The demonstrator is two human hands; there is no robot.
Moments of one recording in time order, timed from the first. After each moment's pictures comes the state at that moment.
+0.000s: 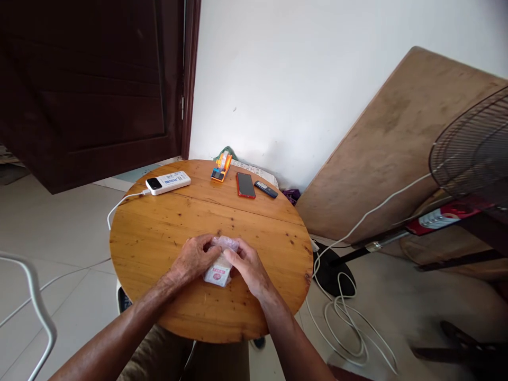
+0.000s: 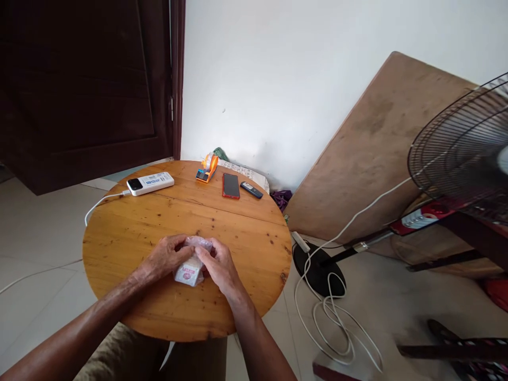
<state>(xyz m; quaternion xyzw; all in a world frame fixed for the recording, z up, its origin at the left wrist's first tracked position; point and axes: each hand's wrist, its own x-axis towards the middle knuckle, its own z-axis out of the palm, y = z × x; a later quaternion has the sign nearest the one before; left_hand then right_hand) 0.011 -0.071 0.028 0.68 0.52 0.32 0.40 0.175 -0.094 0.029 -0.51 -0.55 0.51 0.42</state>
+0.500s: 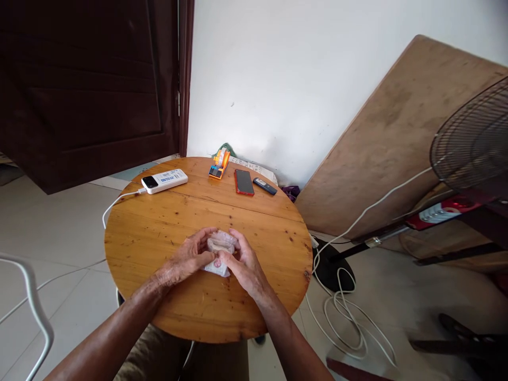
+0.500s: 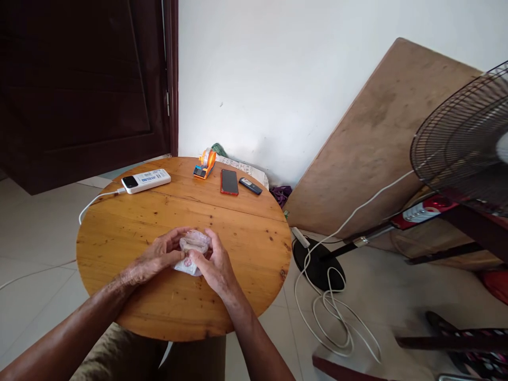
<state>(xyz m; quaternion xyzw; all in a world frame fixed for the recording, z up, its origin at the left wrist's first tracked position) -0.002 -0.075 0.028 0.53 0.35 0.39 0.66 0.172 -0.101 0.022 -0.53 -0.55 0.48 0.44</state>
